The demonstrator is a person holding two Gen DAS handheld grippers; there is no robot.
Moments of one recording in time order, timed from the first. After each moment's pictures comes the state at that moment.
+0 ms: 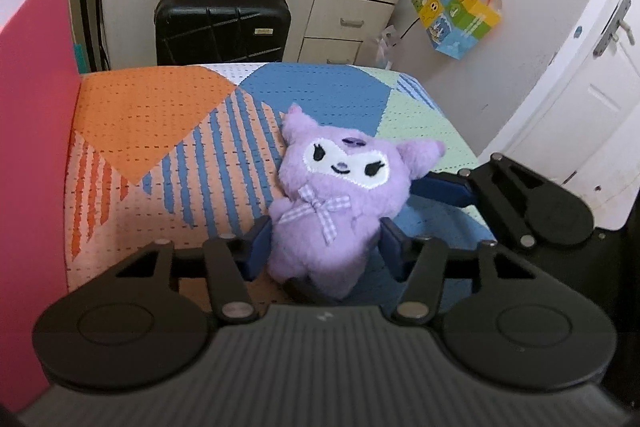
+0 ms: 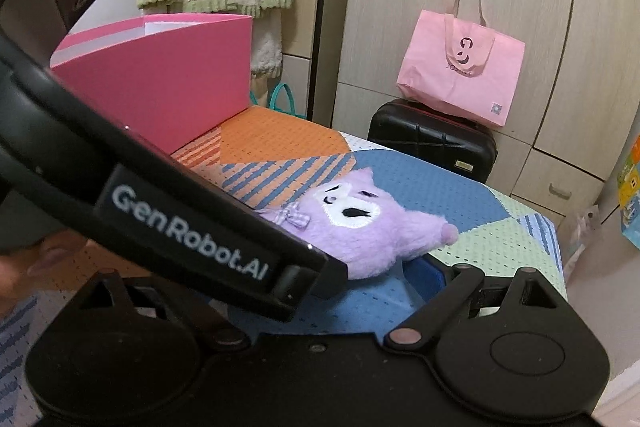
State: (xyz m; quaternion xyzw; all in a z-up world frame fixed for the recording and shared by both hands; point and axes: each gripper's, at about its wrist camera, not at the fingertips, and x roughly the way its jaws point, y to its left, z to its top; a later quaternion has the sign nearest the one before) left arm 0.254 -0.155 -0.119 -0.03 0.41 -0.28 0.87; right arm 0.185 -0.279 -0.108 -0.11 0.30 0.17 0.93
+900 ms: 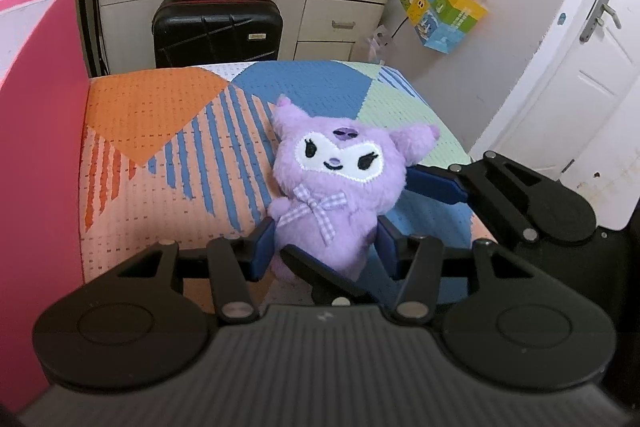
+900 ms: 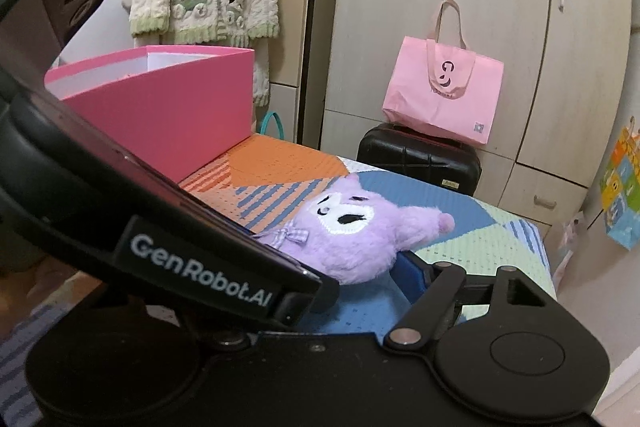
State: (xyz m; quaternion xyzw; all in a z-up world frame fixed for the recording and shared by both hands) left arm 0.215 -0.149 -0.108 -0.01 0.40 -0.28 0.87; right arm 0.157 -0.274 -0.100 -0.09 0.25 0.14 0.95
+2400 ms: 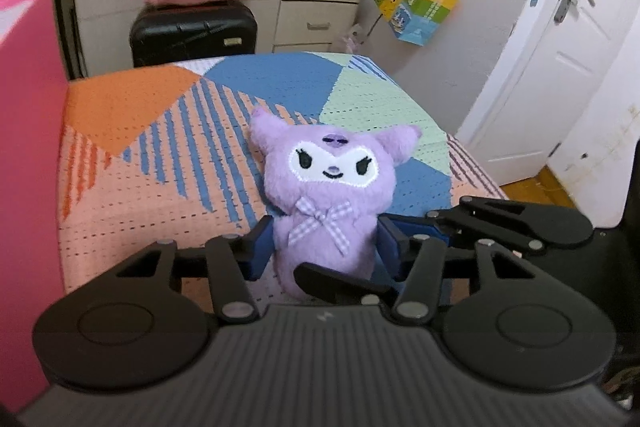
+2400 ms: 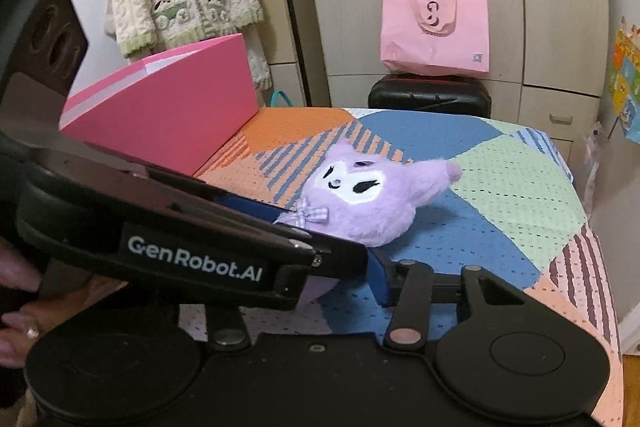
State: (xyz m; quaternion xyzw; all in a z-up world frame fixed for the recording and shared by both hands) left arm 0.192 -0.156 -0.117 0.02 0.38 -0.31 0.87; right arm 0.132 -0.289 -0.113 0.03 0.31 0.15 0.94
